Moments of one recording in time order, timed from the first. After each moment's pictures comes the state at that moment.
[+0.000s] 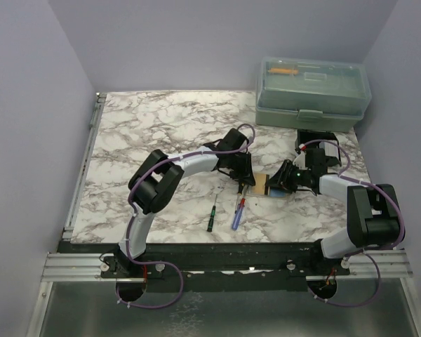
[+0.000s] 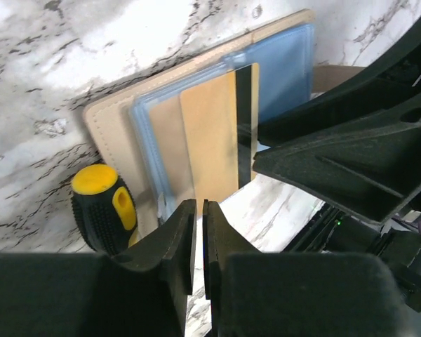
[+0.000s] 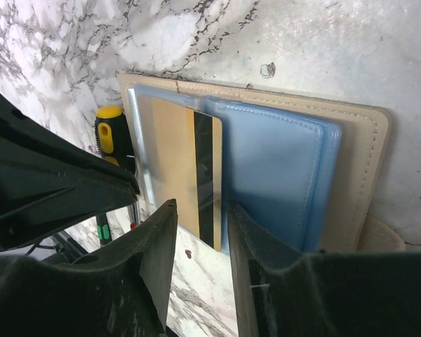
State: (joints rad) left arm -0.76 2.11 1.48 -0.26 0.49 -0.71; right arm 0.05 1.50 0.58 -0.01 -0.58 0.54
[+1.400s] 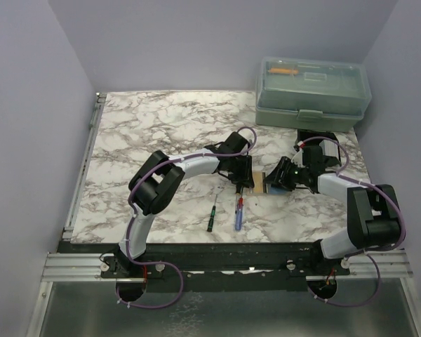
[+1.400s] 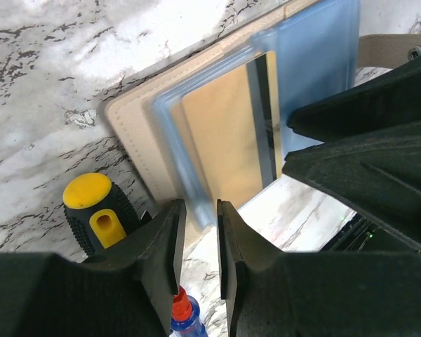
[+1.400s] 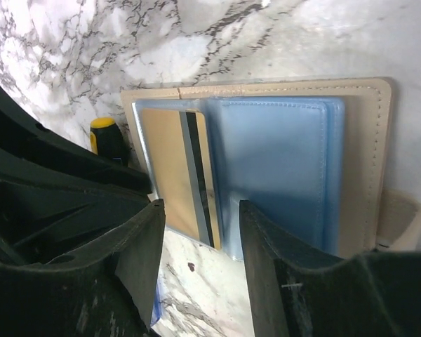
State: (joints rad) left arm -0.77 2.11 1.46 -0.29 0.38 -0.67; right arm 0.10 1.50 0.62 -0.01 -0.49 0.54
